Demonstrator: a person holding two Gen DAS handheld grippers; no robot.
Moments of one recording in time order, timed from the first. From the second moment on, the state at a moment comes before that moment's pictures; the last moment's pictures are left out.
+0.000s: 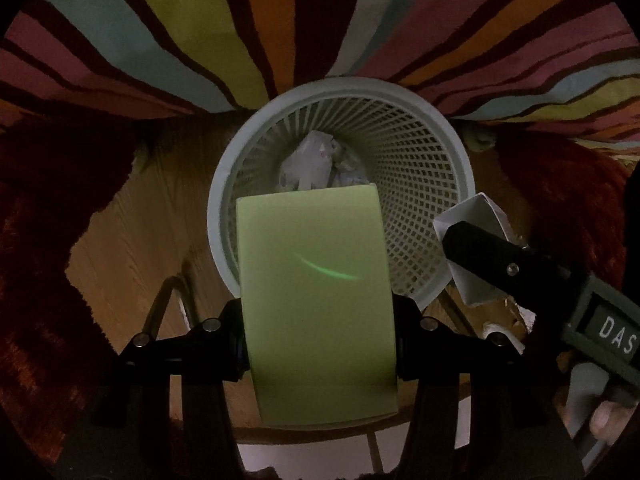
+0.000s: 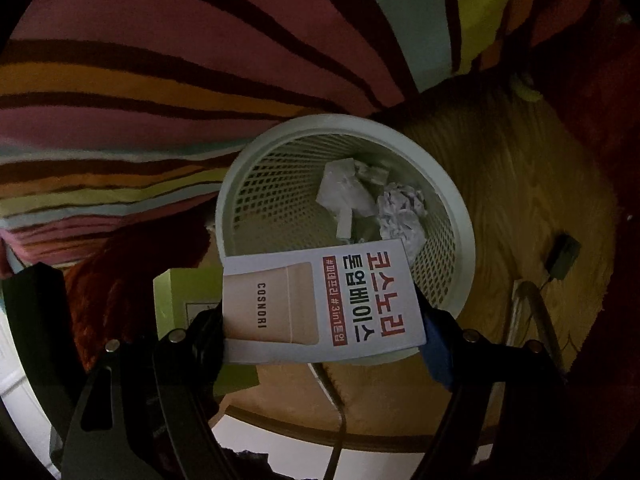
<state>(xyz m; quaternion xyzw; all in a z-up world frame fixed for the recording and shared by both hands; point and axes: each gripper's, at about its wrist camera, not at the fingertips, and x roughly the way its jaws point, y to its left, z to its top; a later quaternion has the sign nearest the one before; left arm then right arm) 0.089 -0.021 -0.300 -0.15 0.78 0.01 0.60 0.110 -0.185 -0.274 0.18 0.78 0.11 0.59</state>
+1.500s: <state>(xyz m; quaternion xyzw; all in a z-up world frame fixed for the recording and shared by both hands) 0.083 -0.001 -0.238 -0.17 0.70 0.05 0.70 0.102 -0.204 -0.230 0.23 0.70 0.10 0.67</state>
